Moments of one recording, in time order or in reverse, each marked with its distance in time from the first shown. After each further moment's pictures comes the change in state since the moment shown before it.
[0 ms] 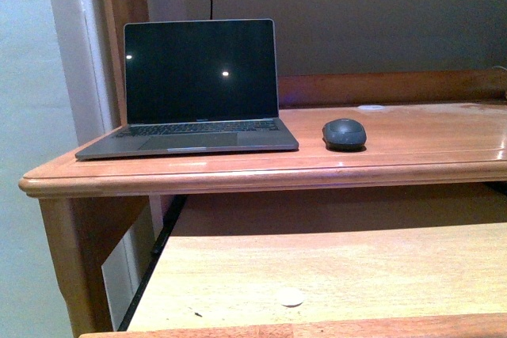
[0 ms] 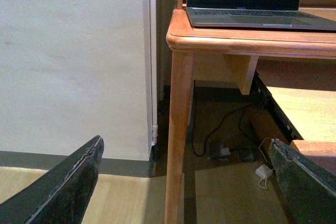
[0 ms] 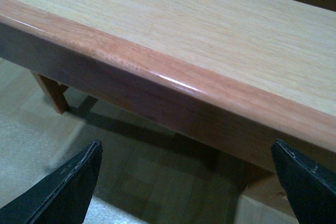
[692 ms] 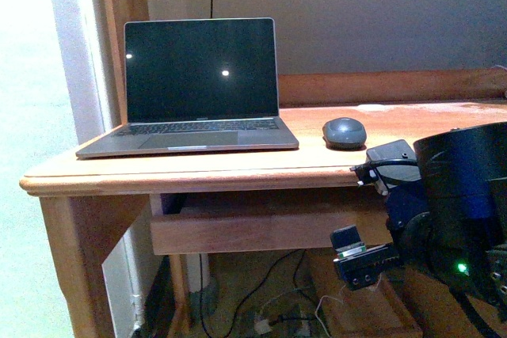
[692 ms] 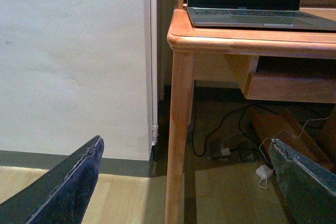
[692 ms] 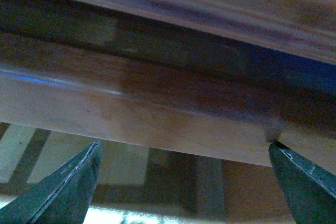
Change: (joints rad) left arm 0.000 0.000 0.000 0.000 0.000 0.000; right arm 0.500 0.817 0.732 0.153 0.792 0.271
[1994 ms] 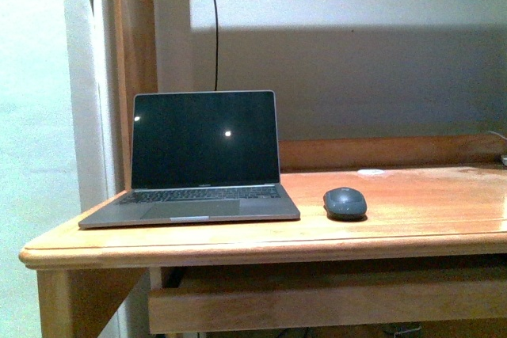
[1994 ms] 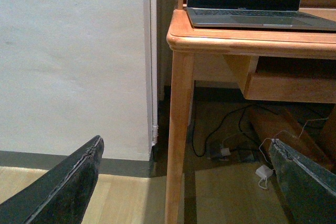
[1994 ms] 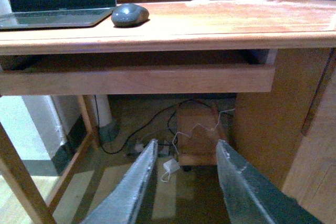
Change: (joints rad) left arm 0.000 -0.001 0.000 0.000 0.000 0.000; right arm -0.152 -1.908 -0.939 -0.600 -0.242 0.146
